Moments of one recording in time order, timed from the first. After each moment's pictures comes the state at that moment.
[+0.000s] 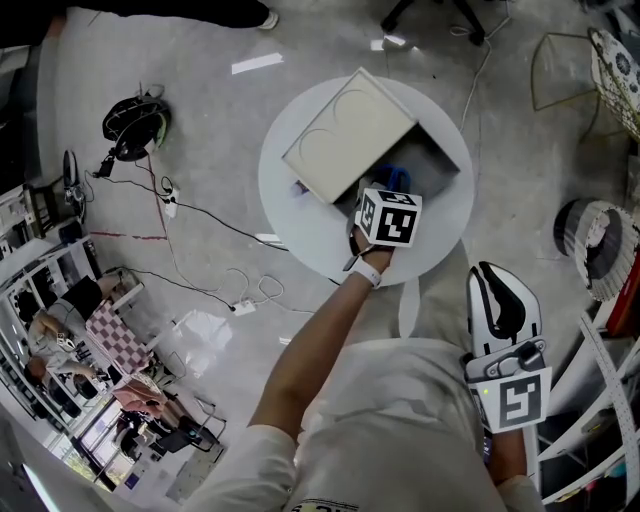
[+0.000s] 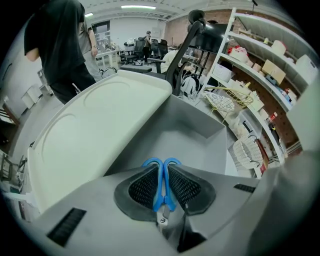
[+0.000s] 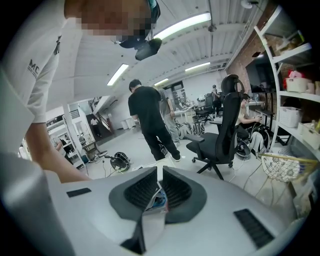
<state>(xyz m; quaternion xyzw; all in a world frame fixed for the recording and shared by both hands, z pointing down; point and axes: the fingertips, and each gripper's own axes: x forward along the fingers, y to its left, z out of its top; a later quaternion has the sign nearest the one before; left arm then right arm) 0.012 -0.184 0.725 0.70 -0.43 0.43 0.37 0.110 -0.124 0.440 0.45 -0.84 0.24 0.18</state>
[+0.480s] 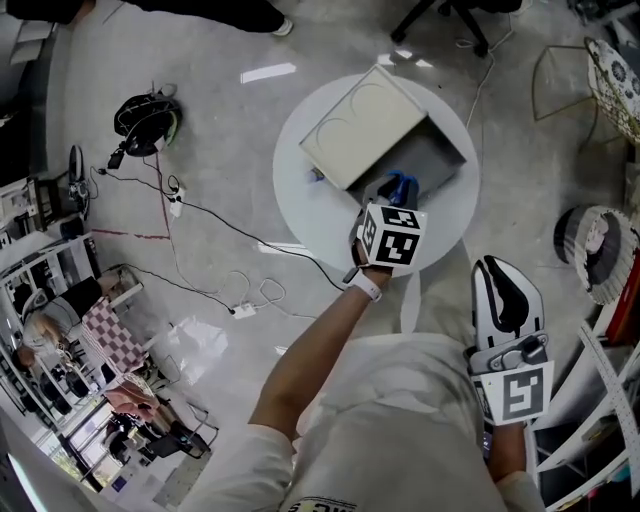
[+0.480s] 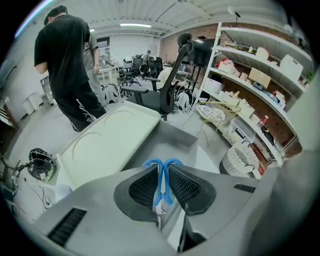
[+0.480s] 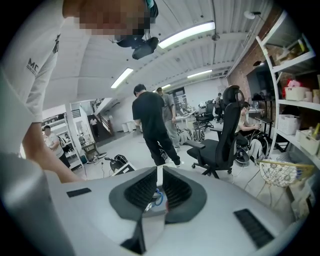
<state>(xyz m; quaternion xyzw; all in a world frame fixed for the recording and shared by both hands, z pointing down) 0.009 -0.161 0.658 0.75 -0.44 0.38 0.32 0.099 -0.095 0.417 0.46 -0.85 0.21 0.16</state>
